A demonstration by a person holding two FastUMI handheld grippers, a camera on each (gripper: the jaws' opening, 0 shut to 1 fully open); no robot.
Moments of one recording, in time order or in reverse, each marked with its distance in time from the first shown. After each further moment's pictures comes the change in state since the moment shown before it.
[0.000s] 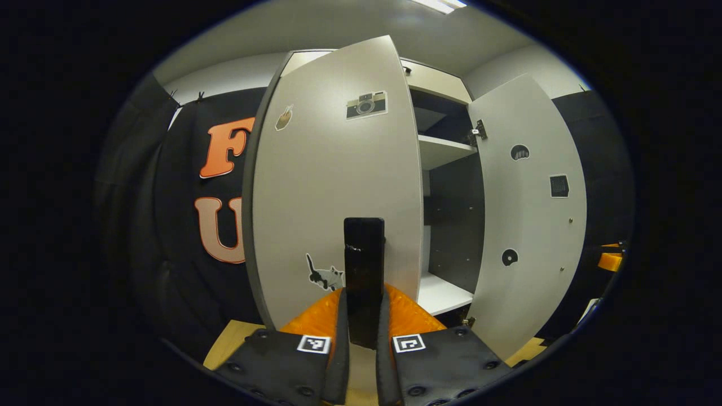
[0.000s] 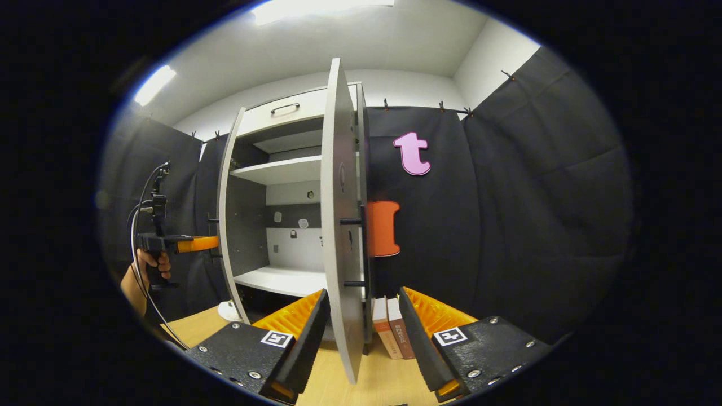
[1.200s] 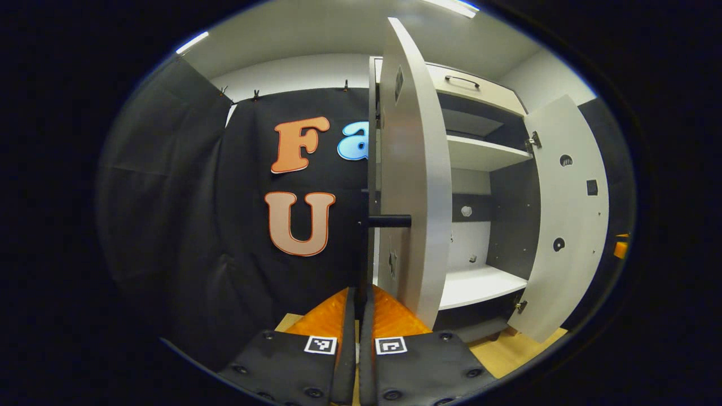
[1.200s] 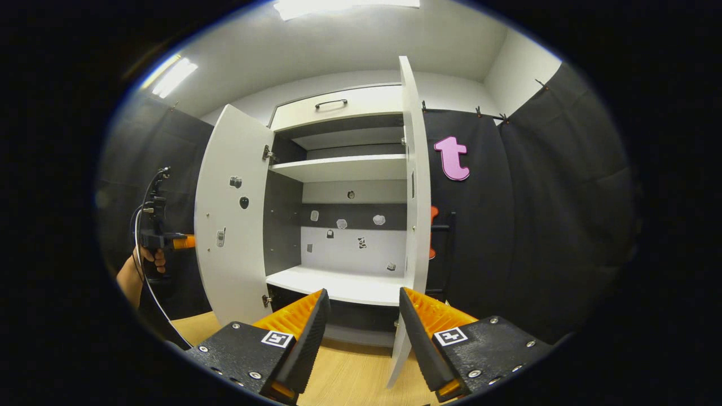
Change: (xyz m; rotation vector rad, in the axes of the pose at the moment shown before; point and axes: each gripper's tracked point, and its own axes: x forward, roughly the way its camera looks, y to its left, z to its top) left arm -0.082 0.165 -0.009 -0.020 0.008 0.221; right arm 0.016 0.085 0.004 -0.102 -0.017 0.087
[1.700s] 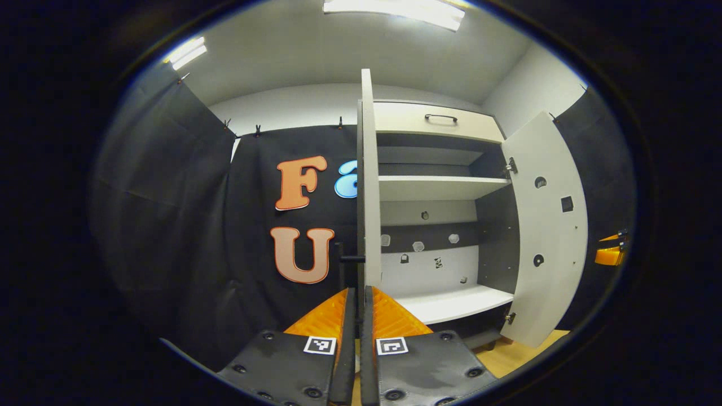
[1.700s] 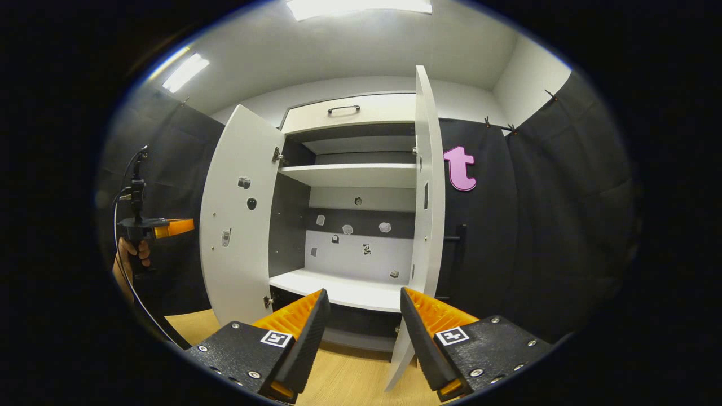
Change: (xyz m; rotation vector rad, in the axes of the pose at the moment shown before) left arm -0.078 -0.039 0.058 0.043 -0.180 -0.017; right arm -0.007 0.011 0.007 -0.031 -0.031 0.019
